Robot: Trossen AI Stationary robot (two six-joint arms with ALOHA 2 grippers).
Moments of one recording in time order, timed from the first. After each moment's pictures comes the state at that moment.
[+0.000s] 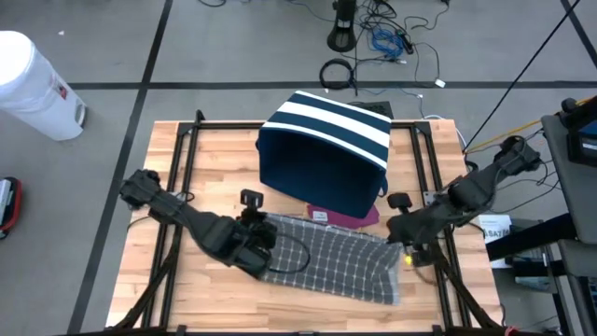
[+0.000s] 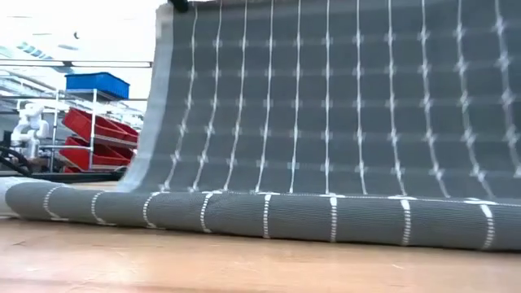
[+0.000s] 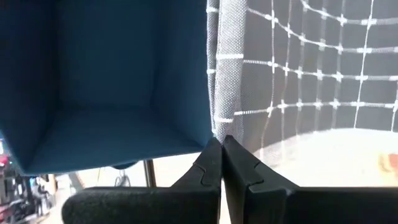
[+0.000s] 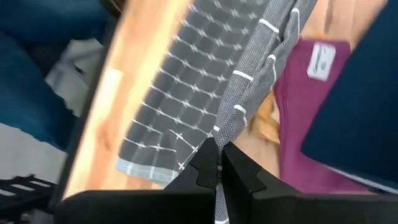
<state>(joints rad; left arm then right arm) -0.51 1.76 1.77 -1.53 -0.73 -0.25 0.59 1.13 1.23 -1.12 0.08 0.36</state>
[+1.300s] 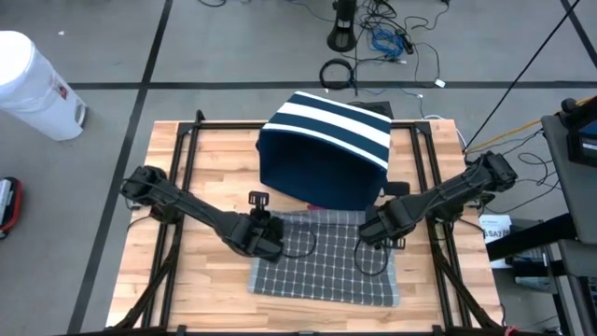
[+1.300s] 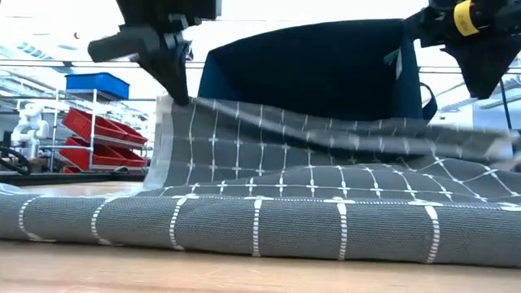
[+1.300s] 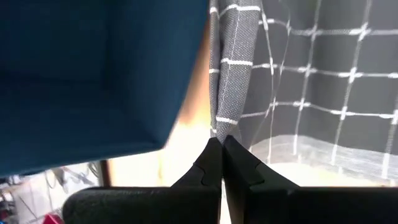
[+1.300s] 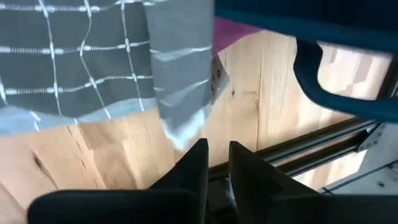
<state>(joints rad) -0.38 1.77 1.38 -1.16 -0.65 -0.25 0.40 1.52 1.23 -1.57 0.22 0.57</state>
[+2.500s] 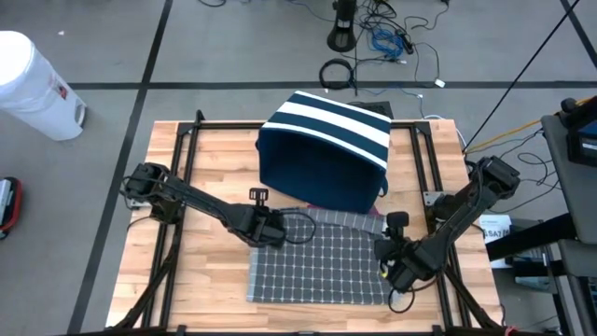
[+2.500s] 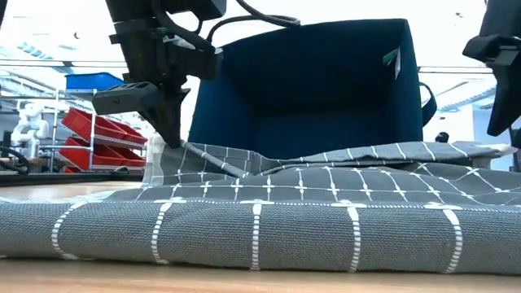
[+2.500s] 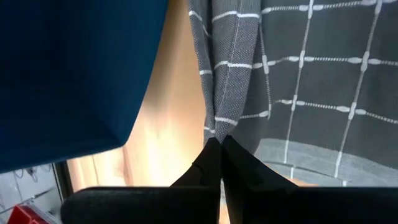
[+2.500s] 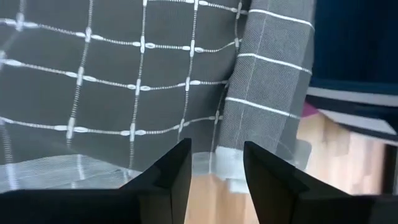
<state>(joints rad) -0.28 1.77 1.21 -0.99 -0.53 -0.19 0.81 1.53 0.93 -1.12 0.53 0.79</state>
